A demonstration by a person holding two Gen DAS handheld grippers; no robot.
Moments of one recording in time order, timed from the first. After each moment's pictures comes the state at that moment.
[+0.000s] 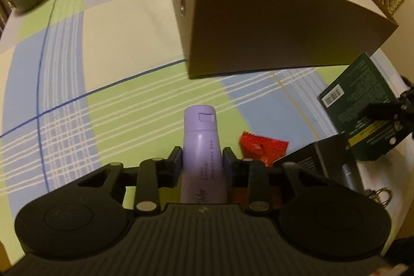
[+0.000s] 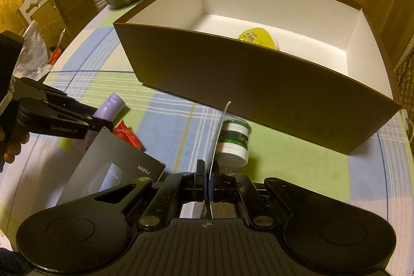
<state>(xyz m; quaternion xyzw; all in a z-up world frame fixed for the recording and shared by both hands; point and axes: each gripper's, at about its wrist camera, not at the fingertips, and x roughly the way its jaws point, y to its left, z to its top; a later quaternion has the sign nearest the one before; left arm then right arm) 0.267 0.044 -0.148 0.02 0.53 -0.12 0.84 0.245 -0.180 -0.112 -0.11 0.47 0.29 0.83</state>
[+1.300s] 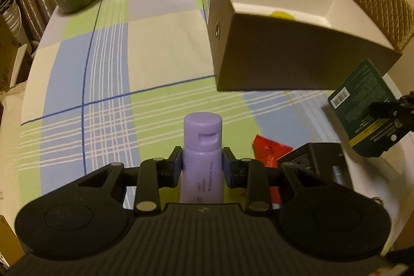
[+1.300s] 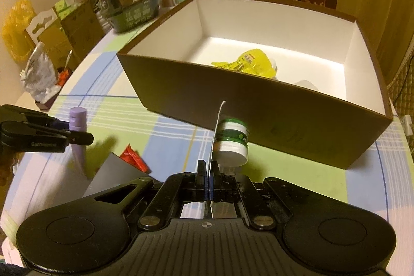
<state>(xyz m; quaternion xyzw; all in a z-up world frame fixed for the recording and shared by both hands) 0.236 0.059 -0.103 -0.01 0.49 -0.05 0.87 0.250 -0.195 -0.093 -0.07 0.44 0.30 0.84</state>
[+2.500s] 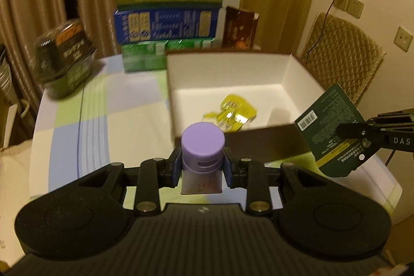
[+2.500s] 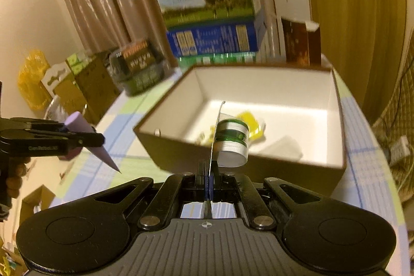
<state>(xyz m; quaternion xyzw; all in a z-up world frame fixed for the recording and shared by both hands) 0.242 0.014 0.008 0.01 0.37 -0.10 0.92 0.251 -0.239 -0.013 0.01 0.35 0.33 0.88</state>
